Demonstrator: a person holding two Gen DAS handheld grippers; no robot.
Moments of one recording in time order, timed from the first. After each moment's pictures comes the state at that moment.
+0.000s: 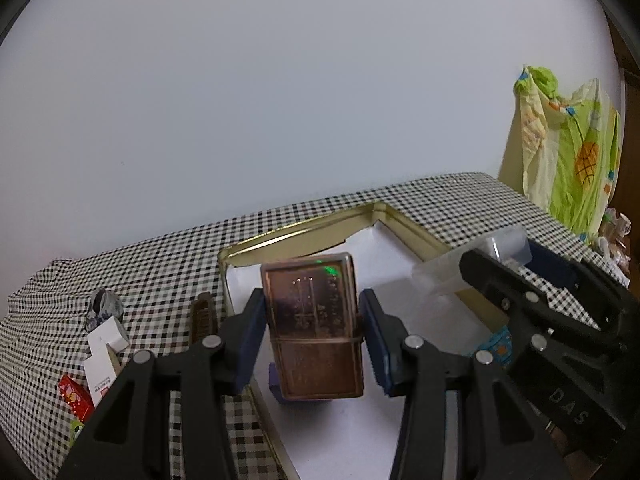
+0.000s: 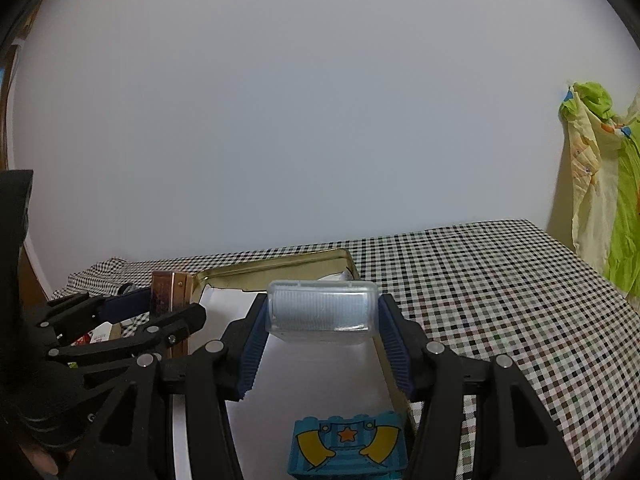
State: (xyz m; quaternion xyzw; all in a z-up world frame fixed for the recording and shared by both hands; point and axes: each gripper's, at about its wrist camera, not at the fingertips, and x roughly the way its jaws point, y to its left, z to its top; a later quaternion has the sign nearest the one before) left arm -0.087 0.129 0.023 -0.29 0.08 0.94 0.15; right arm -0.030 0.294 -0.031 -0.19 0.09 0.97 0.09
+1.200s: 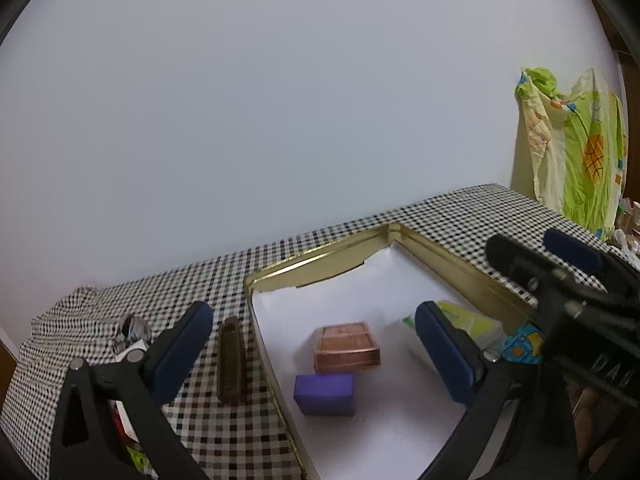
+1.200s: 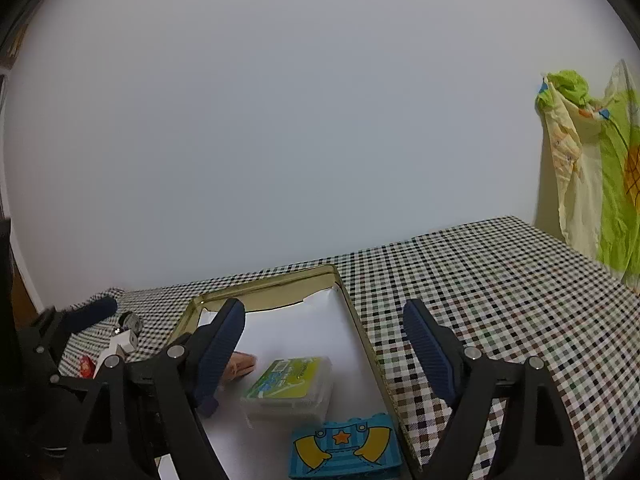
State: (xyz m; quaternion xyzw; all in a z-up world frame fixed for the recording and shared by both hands) left arm -0.074 0.131 0.028 -0.23 0.11 0.96 0.12; right arm -0.011 0.308 -0.013 -0.15 0.13 0.97 0.12
